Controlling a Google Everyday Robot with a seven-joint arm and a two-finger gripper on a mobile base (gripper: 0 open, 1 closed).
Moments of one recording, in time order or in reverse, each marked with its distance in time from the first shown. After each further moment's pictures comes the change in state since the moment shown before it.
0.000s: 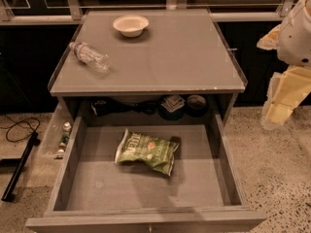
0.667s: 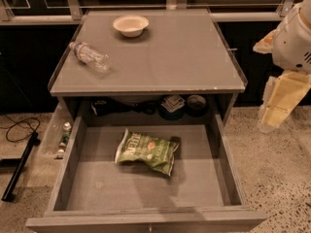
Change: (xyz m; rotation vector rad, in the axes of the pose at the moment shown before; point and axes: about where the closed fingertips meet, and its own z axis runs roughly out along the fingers) arm -0.001 0.002 0.011 -0.009 -0.004 -0.007
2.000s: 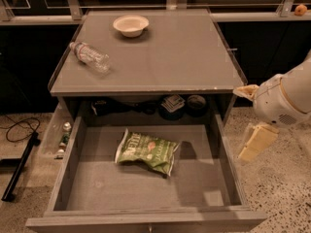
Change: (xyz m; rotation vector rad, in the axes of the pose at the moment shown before) arm 0.014 0.024 0.114 -0.057 -0.258 0.011
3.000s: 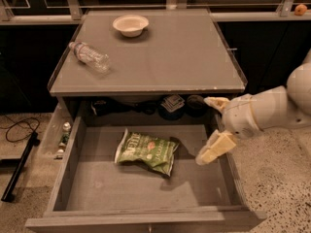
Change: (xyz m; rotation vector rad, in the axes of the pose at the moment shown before) arm -0.036 -0.004 0.080 -0.023 -0.315 0.067
